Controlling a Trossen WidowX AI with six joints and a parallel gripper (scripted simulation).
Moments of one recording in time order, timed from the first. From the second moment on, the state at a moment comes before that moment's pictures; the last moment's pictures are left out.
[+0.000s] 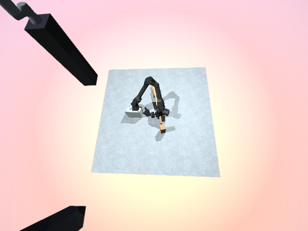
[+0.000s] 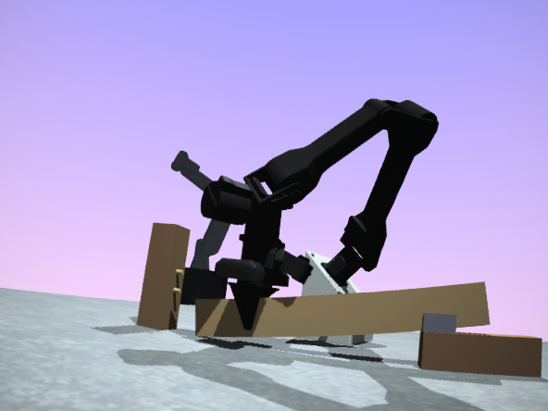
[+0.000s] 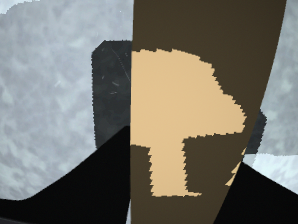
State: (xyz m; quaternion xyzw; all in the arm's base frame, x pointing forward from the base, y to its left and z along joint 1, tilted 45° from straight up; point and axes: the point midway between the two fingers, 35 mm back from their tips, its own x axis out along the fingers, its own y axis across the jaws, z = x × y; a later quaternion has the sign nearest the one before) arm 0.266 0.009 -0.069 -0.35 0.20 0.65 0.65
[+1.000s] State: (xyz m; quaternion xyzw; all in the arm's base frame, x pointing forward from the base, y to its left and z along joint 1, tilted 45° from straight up) arm 0.265 0.001 -0.060 -0.35 0.20 0.65 0.65
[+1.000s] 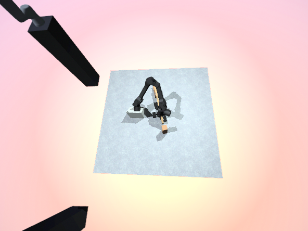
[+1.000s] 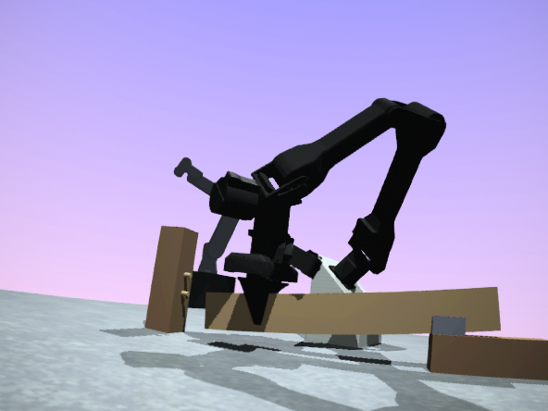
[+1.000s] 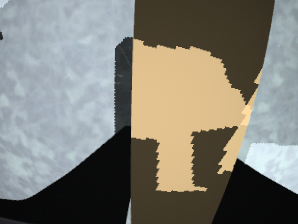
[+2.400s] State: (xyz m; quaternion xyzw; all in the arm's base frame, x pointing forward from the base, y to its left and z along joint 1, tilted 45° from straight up) arm 0.264 -0.014 -0.044 -0.35 0.20 0.65 0.65
